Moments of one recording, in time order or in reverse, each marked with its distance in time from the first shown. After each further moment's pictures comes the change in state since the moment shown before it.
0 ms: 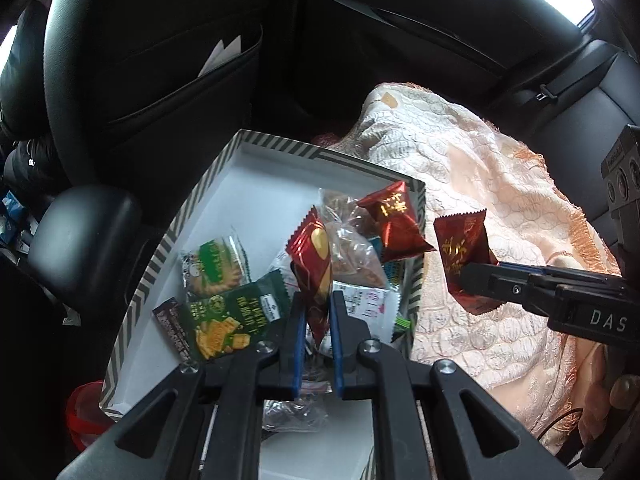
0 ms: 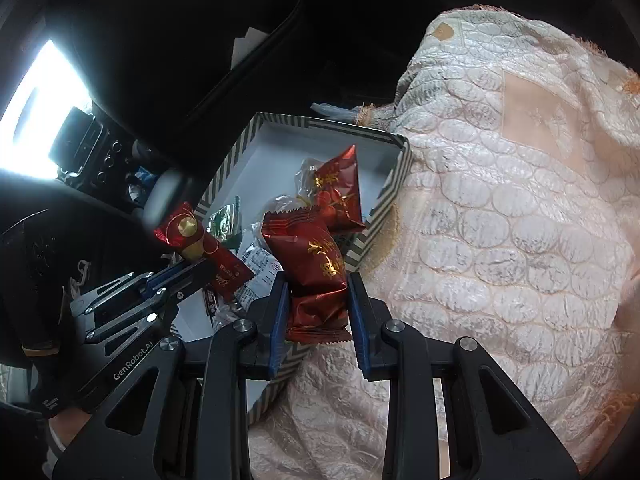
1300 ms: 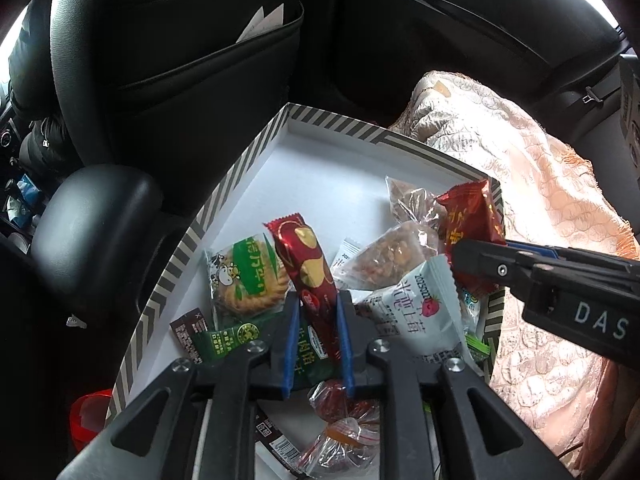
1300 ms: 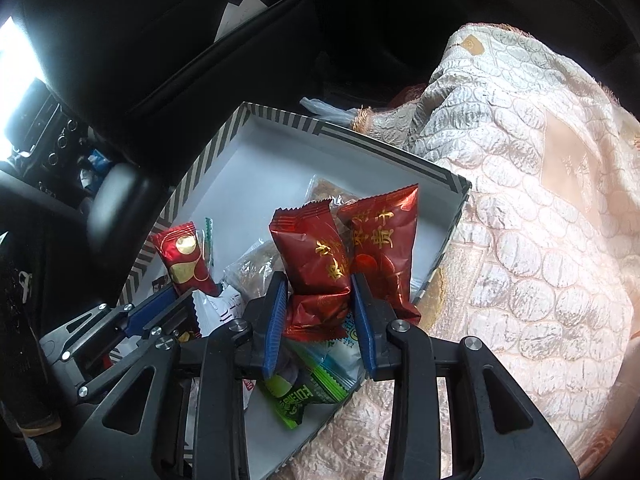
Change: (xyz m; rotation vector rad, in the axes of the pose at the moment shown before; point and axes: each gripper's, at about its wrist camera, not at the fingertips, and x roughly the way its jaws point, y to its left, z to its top) left arm 0.048 0.026 0.005 -0.044 0.034 0.112; right arm 0.072 0.045 0.038 -0.053 0.031 -0.189
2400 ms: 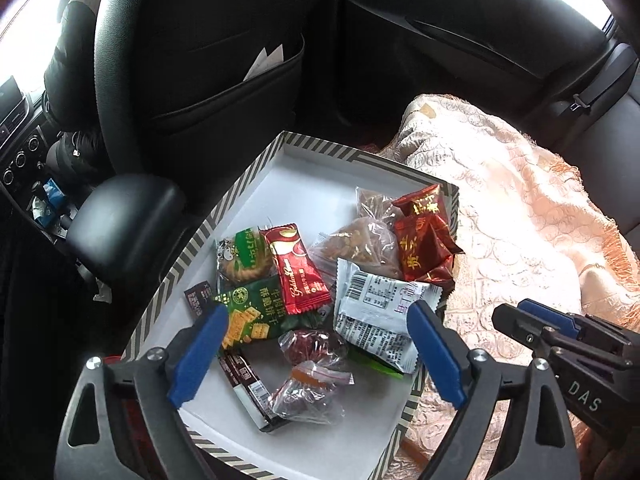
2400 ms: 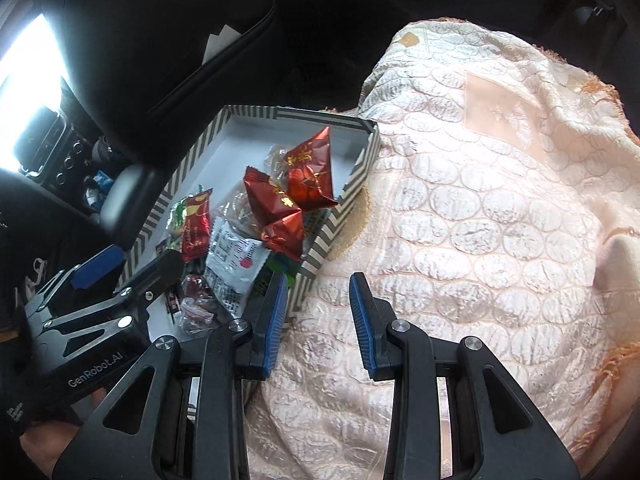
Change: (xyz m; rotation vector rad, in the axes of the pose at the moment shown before) left arm -0.055 -0.030 -0.027 -0.013 -0.100 0.048; right arm -0.067 -0.040 -0.085 0.082 -0.104 -0.030
